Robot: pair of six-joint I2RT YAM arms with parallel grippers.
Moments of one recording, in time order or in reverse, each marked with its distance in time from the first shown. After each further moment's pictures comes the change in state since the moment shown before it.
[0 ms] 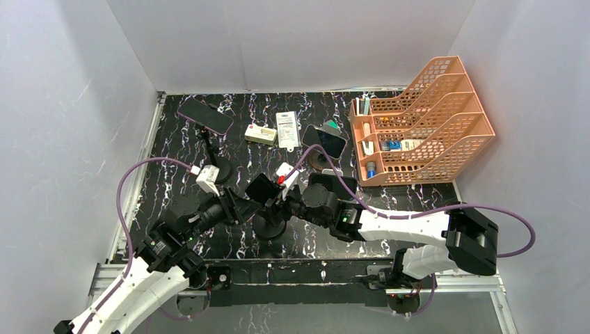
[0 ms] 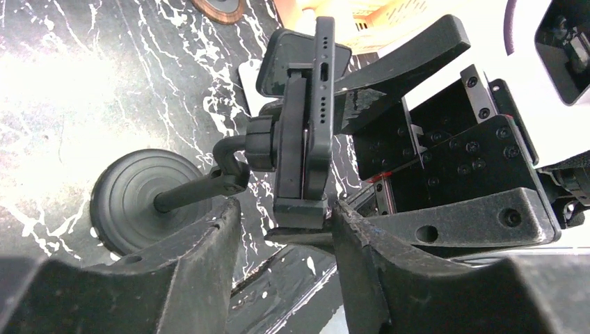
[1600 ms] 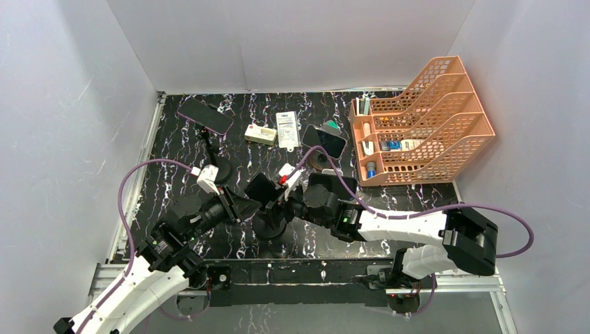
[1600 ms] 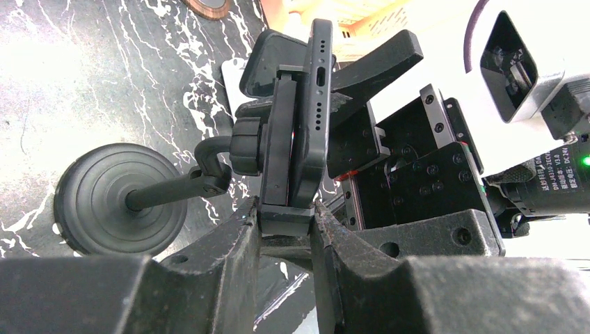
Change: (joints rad) left arm -0.011 0.014 -0.016 0.041 -0.016 -0.101; right arm -0.019 0.005 -0.035 0.017 -0.024 0.046
